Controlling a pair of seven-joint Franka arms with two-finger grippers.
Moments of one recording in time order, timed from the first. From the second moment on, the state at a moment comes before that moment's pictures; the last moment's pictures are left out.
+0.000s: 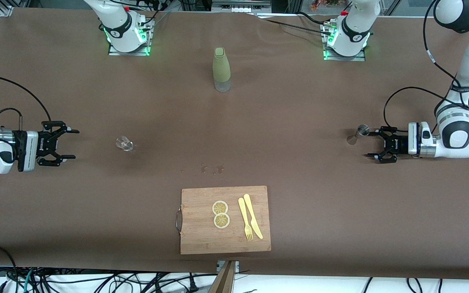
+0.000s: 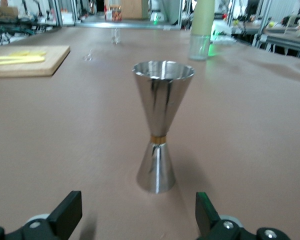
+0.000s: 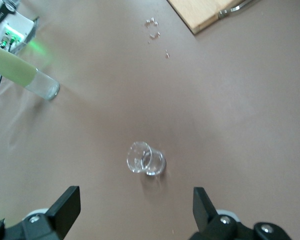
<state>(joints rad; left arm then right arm) 0.53 0.85 -0.09 -1.74 -0.79 1.66 2.64 -0.14 0.54 -0.18 -1.60 0.67 1.60 -1.67</state>
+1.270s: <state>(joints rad) 0.51 0.87 -0.10 -1.77 -0.83 1.56 2.71 -0.15 0.68 -0.20 -2.00 1.13 1.73 -2.42</state>
